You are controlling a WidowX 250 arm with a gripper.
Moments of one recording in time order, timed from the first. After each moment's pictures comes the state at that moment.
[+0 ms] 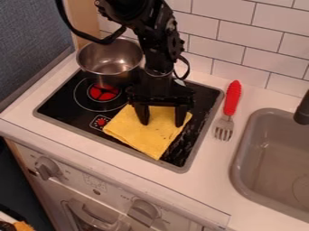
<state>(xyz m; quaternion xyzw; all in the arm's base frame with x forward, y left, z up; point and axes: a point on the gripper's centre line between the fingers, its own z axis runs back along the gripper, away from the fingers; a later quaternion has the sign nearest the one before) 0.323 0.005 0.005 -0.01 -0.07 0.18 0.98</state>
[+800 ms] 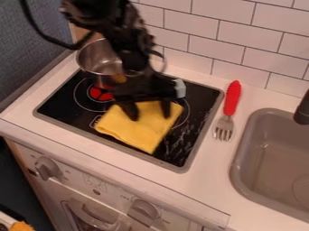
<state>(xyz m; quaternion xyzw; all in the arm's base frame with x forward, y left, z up) 0.307 0.075 0.002 -0.02 -0.10 0.26 0.96</state>
